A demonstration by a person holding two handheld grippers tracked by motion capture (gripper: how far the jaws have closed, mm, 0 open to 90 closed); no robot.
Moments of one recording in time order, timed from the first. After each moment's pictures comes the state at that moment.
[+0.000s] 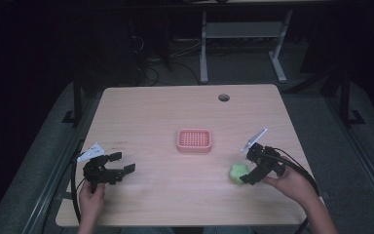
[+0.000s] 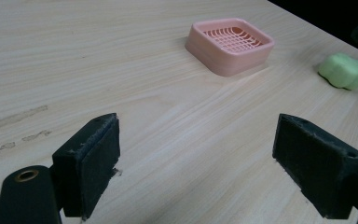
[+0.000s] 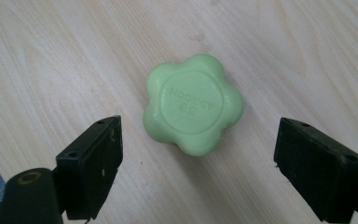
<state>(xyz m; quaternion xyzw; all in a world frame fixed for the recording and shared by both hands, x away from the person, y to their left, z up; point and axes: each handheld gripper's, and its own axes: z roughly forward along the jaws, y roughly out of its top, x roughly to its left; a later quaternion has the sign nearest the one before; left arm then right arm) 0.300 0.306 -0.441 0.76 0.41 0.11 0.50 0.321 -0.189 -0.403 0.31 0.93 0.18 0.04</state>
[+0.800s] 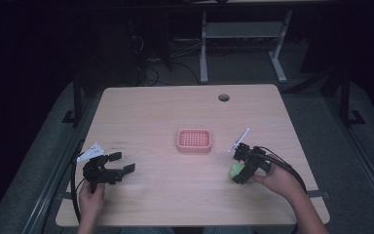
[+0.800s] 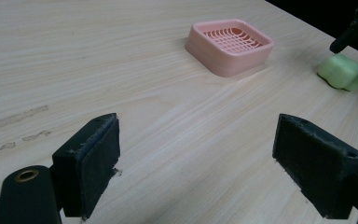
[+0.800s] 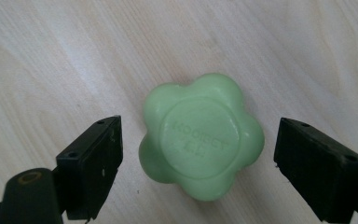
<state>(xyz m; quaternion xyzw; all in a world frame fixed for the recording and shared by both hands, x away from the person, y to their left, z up) 0.300 0.307 -0.441 0.76 0.41 0.11 0.50 0.339 -0.160 -0.422 0.30 0.95 0.13 0.02</state>
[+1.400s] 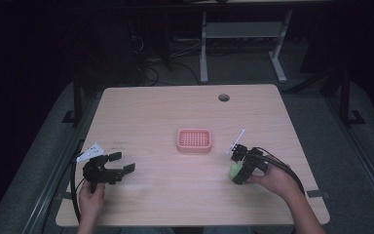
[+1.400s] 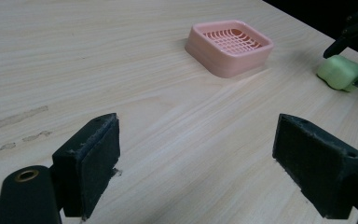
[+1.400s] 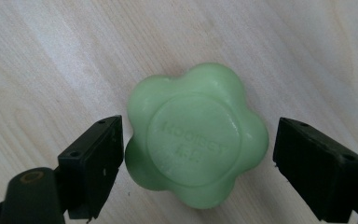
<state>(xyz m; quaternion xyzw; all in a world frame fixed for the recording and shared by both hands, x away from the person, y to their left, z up) 0.300 0.308 -0.441 0.76 0.41 0.11 0.50 0.343 -0.155 -0.433 0.31 0.95 0.09 0.02</state>
